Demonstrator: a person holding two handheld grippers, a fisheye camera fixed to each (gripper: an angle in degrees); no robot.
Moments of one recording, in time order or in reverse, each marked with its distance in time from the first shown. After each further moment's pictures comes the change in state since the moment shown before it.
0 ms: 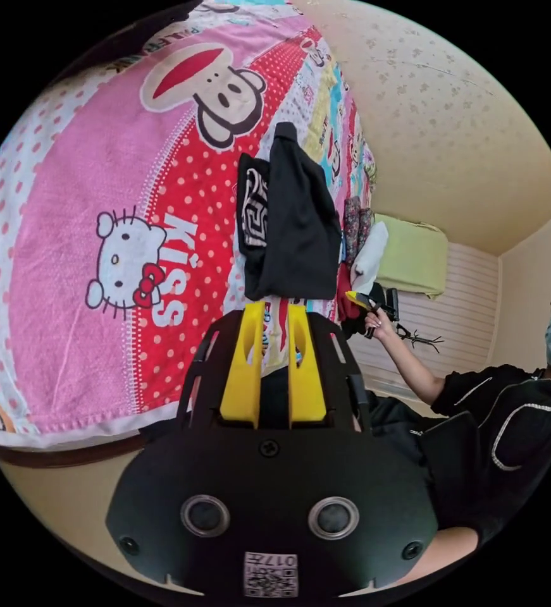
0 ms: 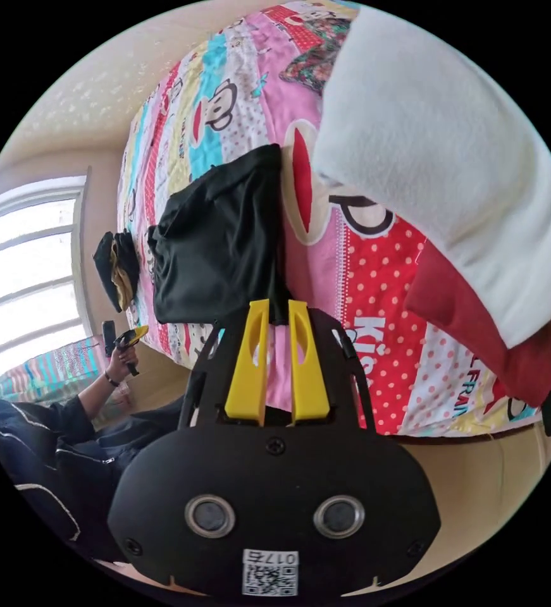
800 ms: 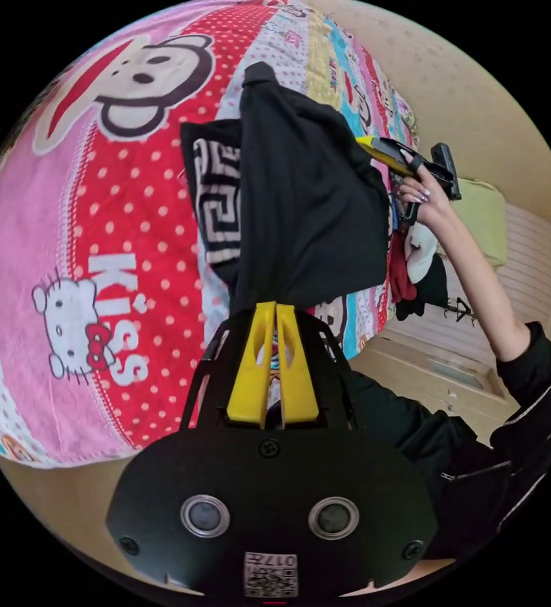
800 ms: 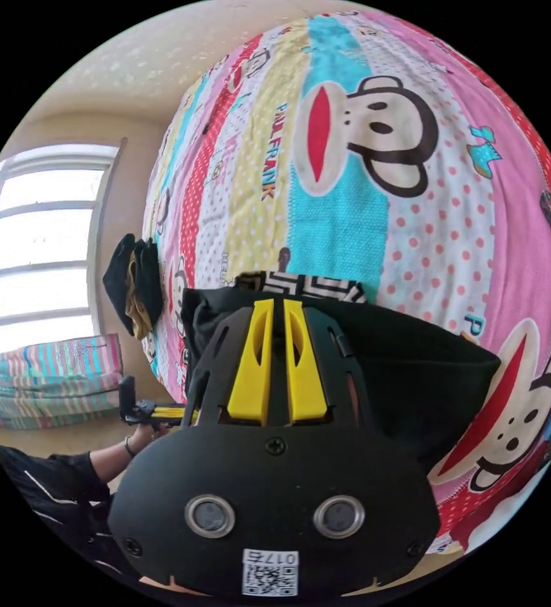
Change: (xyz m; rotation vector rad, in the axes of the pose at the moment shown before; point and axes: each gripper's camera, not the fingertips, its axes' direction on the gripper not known) left arm 0.027 -0.024 0.108 -0.153 -0.248 -0.006; right arm -0.072 -0.250 0.153 0.010 -0.095 -0.206
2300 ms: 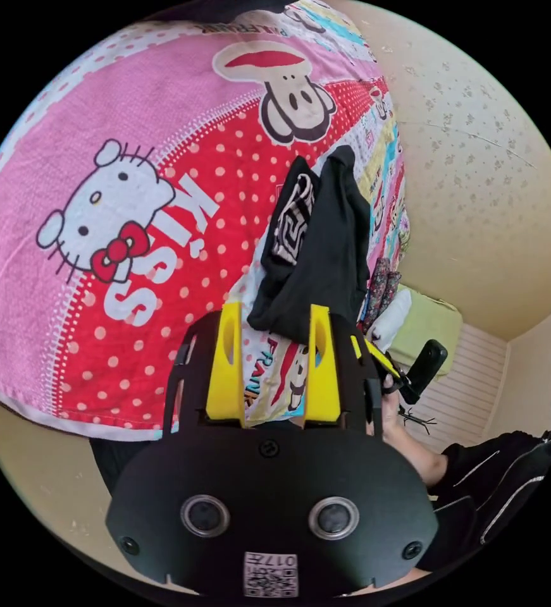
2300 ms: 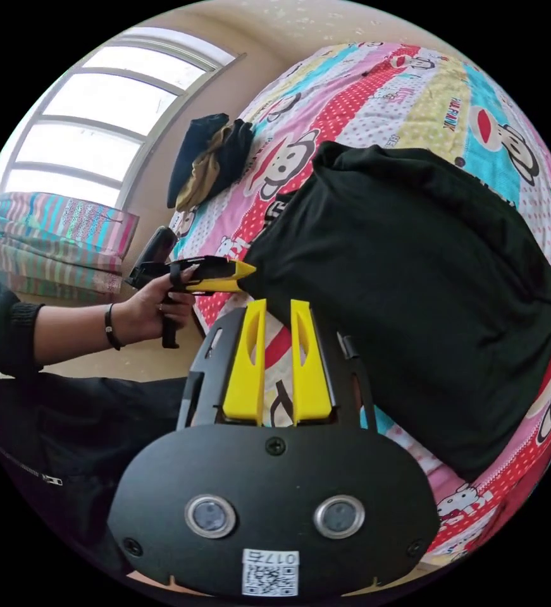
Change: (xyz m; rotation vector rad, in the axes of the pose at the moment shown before) left arm -0.042 -0.060 -0.099 0.301 0.244 -0.350; right arm -0.011 0.228 0.243 -0.136 0.050 -0.447
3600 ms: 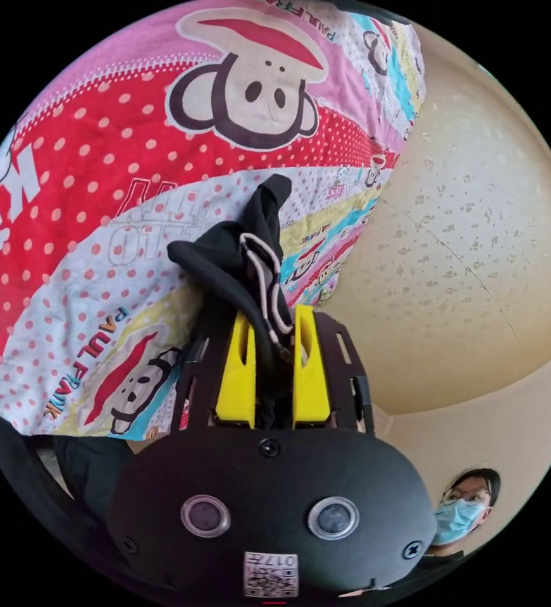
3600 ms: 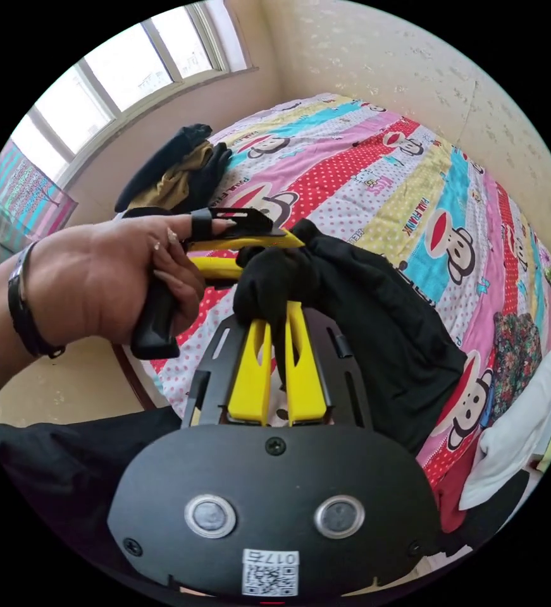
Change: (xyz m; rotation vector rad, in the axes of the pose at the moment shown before) left arm -0.059 -0.162 -0.099 0.074 0.451 -0.378; right arm -0.093 0.024 -0.013 0.123 0.451 -0.069
